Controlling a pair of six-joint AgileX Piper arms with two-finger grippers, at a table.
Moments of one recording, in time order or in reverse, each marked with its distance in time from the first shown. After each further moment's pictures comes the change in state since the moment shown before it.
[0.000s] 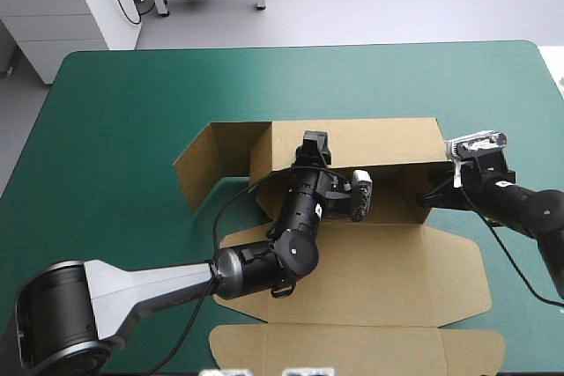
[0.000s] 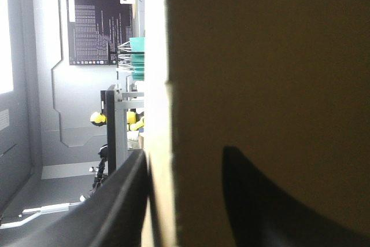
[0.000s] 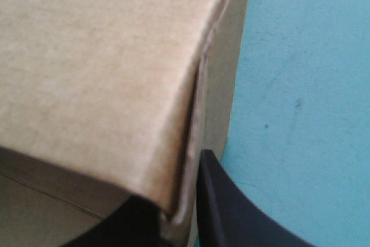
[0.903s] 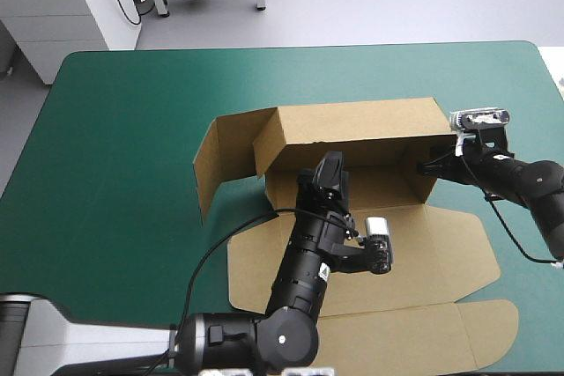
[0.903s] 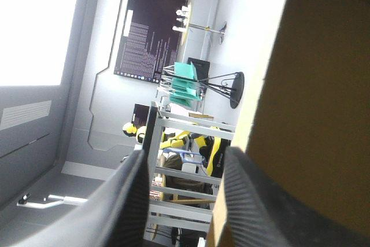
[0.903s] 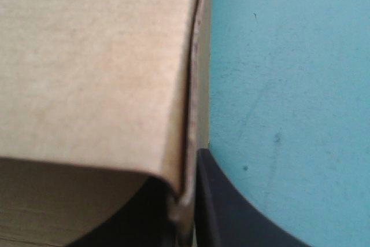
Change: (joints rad) left arm -0.341 -0.180 0.008 -0.036 0.298 -0.054; right arm 0.000 0.166 -0.122 0.022 -0.050 0.072
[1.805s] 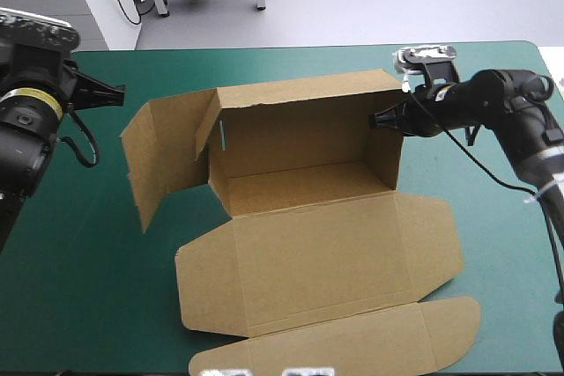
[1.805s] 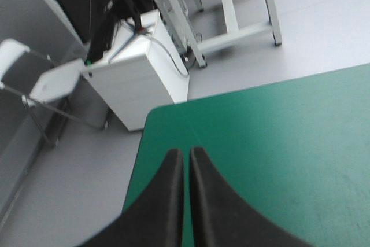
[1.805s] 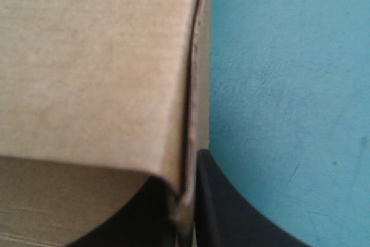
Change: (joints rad) left arm 1.135 -0.423 -0.324 -1.041 -0.277 0.353; right arm 0.327 0.172 -0.695 -0.648 0.555 0.858
